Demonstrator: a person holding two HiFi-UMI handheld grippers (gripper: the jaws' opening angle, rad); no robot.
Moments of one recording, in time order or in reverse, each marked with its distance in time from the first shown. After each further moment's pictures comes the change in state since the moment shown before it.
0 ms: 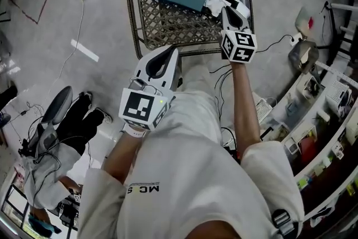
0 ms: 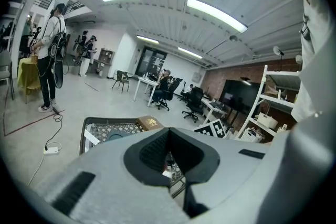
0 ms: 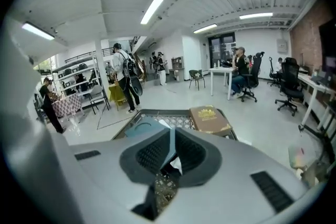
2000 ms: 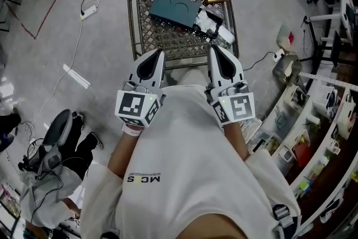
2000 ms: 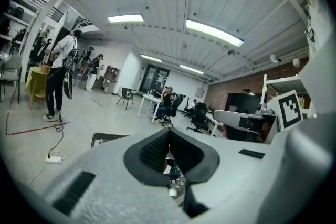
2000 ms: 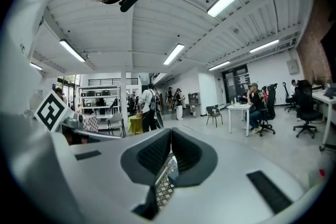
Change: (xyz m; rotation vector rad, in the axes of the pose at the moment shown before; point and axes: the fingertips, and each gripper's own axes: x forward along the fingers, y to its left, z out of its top) left arm -0.064 0.007 0.040 0.015 -0.200 0.056; right arm -0.218 0.153 0.144 -0.095 -0.424 0.156
